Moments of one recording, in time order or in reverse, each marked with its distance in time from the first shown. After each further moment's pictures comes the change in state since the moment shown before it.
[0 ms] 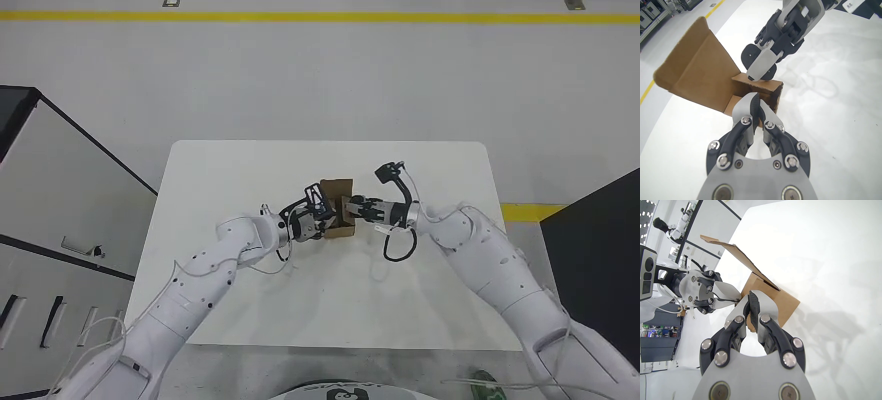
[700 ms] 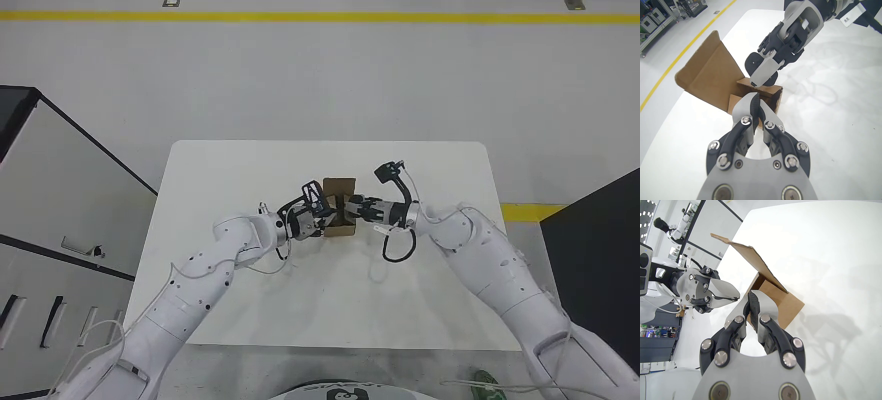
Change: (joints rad) left arm 0.022 0.005 -0.031 -0.036 0.008 -0.001 0.029; right arm -0.016 -0.003 0.021 -0.029 -0.020 0.018 0.004
